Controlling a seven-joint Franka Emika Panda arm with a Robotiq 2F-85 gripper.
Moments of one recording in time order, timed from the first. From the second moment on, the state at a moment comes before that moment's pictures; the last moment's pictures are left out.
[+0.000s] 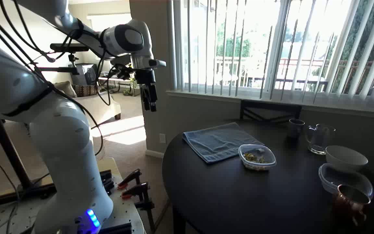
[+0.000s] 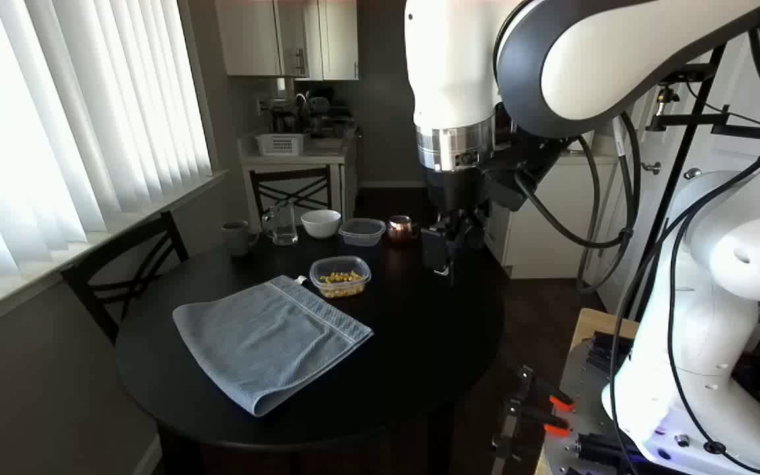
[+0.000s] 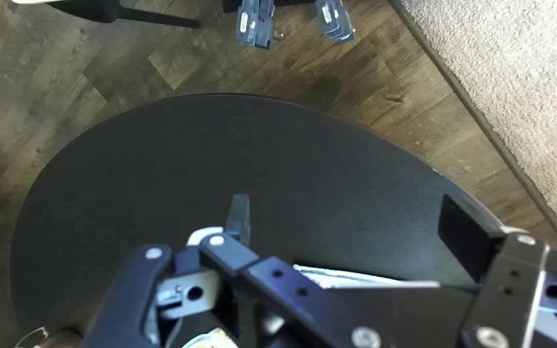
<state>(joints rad) 0.10 -0.61 0.45 -2.64 0.03 1.93 0.54</state>
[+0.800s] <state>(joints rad) 0.11 -0.61 0.44 -2.63 0.02 1.93 0.54</state>
